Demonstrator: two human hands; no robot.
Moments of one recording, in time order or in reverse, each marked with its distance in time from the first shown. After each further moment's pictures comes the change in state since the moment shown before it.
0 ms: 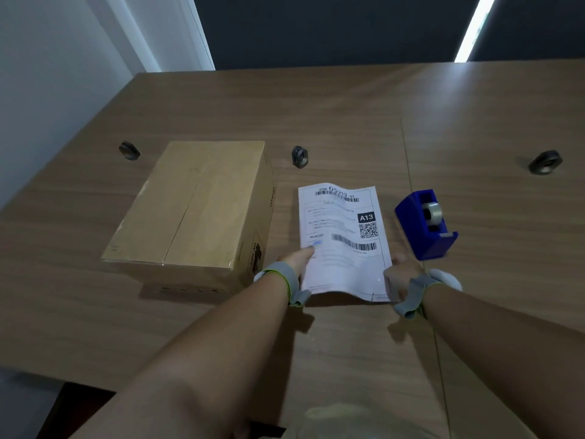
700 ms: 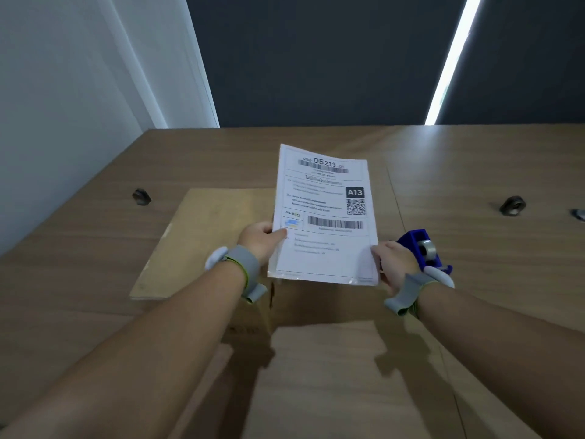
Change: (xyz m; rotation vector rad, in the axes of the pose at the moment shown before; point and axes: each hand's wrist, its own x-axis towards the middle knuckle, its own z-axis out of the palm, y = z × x) left_hand -0.058 0.089 -0.103 0.346 0.164 0.635; right_hand -0.064 -0.096 -0.008 0.526 0.204 -0.176
